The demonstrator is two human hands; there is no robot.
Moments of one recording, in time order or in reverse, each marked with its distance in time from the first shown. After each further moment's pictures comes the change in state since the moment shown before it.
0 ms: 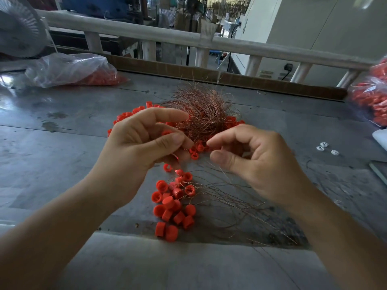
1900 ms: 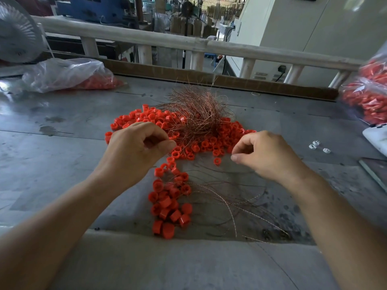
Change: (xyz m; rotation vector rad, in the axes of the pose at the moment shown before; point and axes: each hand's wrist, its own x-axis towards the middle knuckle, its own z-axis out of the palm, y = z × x) left_hand 0.017 -0.026 -0.018 0.945 0.160 0.125; right_hand 0.013 0.045 -0.027 -0.600 -0.012 0.335
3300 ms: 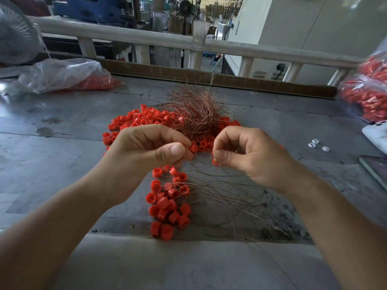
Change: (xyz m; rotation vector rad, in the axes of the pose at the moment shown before) left_hand -0.010 0.021 -0.009 -0.883 -0.349 -0.010; right_hand -0.014 -0.025 -0.004 0.635 -0.201 -0.262
